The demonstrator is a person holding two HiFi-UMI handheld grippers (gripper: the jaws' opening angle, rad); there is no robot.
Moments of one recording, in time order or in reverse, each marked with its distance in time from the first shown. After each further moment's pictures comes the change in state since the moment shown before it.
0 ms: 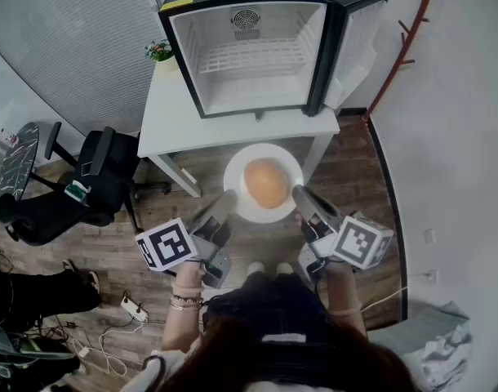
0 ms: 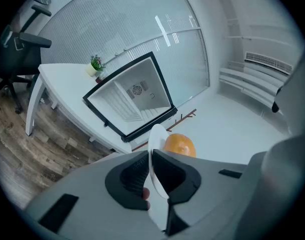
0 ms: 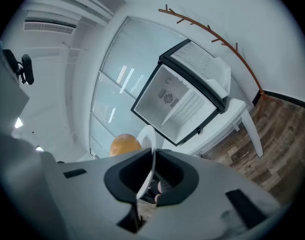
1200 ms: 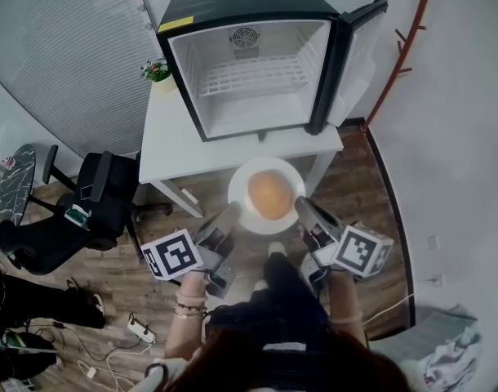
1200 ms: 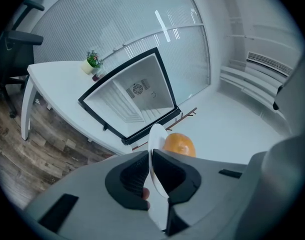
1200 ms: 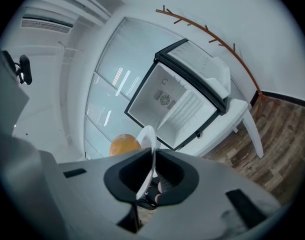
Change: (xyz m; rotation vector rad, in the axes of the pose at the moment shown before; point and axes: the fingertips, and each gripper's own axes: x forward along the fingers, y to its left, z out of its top) left arm 0.022 0.024 0.036 0.016 0.045 -0.025; right arm 0.040 -0.013 0.010 0.021 -0.025 -0.060
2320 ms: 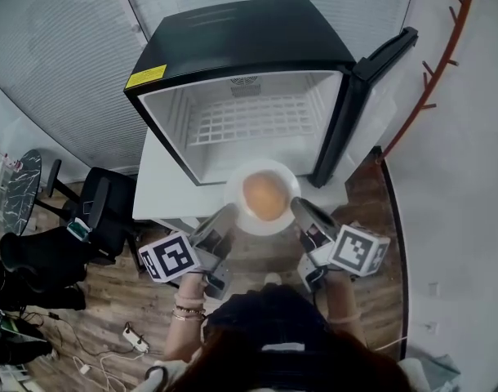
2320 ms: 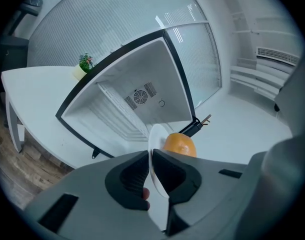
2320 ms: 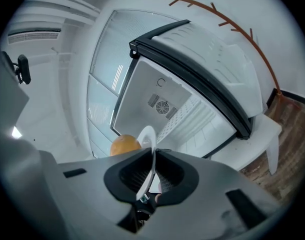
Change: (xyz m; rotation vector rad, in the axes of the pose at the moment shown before) left arm 0.138 0.018 0.100 -0.002 -0.097 0.083; right arm 0.117 -0.053 0.134 0.011 0.069 0.113
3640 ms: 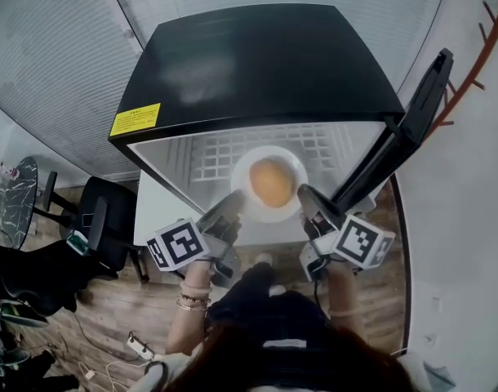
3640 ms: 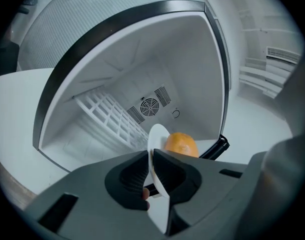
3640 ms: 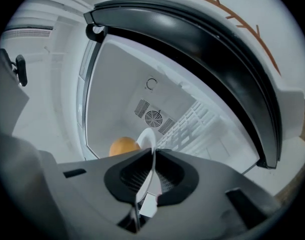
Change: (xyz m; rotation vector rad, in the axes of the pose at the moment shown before) left arm 0.091 0.051 0.094 0.000 -0.003 0.042; right arm 0.109 -0.039 0.077 -0.012 -0.053 -0.069
